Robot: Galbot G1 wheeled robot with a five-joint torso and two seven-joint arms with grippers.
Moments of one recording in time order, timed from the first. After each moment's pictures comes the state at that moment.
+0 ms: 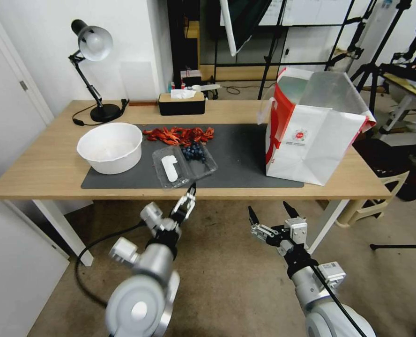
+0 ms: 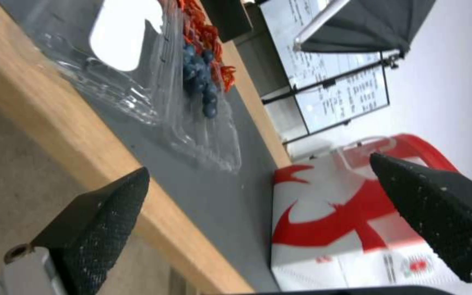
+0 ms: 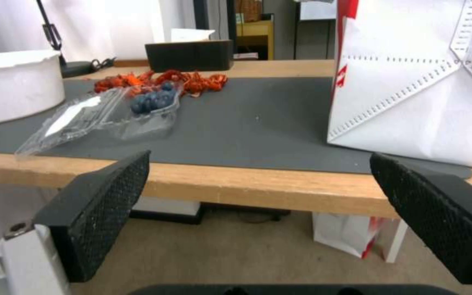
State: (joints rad) left arm 1.38 -1.49 -0.18 -2.20 -1.16 0.02 -0.45; right arm -1.70 1.53 0.51 2.25 0.06 -0.11 -0.17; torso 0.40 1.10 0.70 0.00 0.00
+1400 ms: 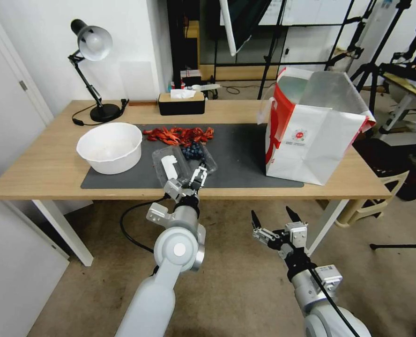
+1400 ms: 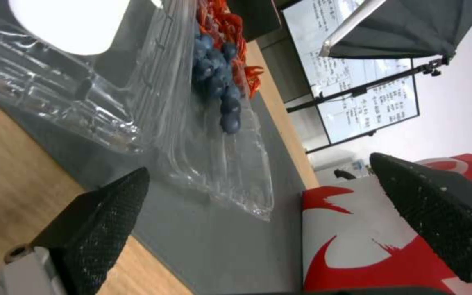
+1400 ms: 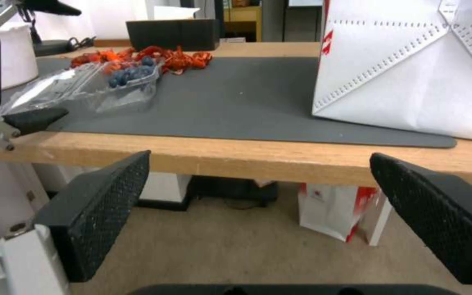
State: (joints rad) left arm 1.14 -1.51 -0.12 -1.95 -1.19 -0.08 -0.54; right arm -1.70 1.56 0.52 2.22 0.02 -0.10 -0.17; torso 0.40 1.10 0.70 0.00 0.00
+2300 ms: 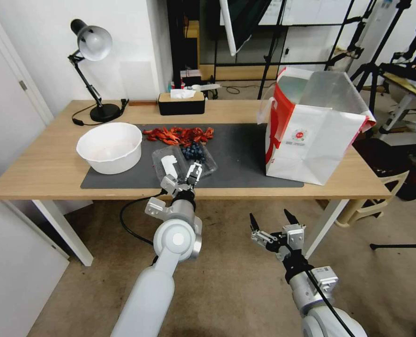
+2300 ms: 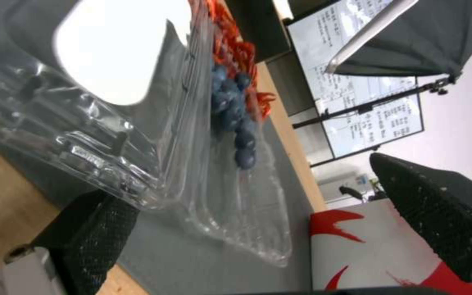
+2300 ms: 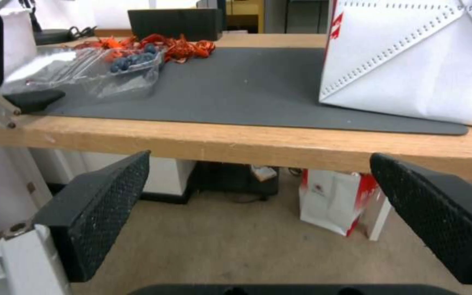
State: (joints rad) left arm 1.08 -1.51 -0.15 -1.89 -1.21 -0.11 -0.52; right arm -1.70 1.57 0.51 2.19 -0.01 -0.09 -0.17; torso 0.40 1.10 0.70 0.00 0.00
